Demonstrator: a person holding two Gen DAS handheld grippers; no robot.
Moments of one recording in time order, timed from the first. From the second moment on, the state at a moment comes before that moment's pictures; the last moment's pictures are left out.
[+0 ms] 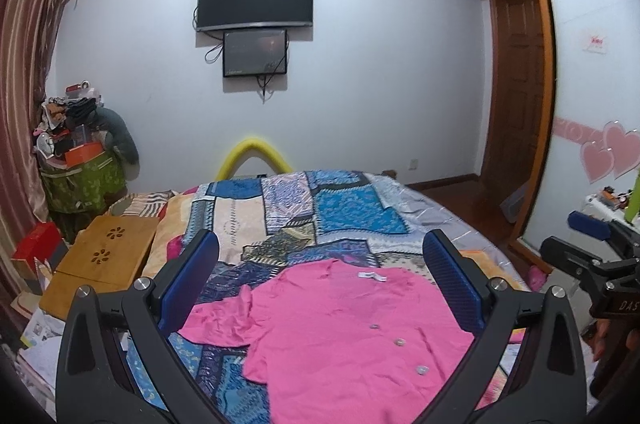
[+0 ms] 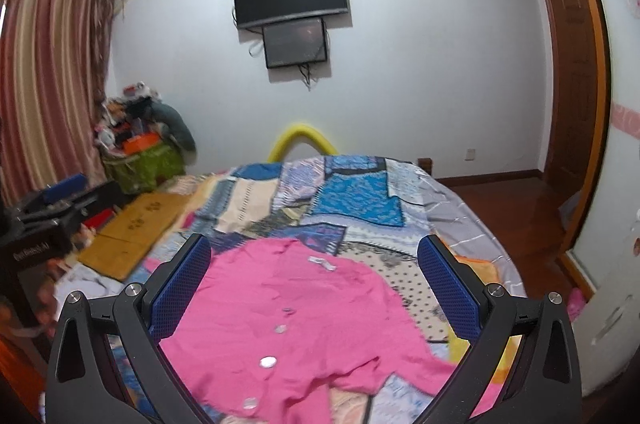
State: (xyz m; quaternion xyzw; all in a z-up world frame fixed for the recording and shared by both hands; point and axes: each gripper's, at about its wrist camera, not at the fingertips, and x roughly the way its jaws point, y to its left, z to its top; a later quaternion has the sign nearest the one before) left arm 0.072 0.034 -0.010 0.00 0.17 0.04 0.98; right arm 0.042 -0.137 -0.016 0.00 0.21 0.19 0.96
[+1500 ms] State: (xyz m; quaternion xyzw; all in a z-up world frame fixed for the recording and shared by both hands) left arm 0.385 0.148 -0.245 -0.06 0.54 -0.01 0.84; right arm 0.296 -0.155 -0.221 0.04 0.57 0.24 0.78
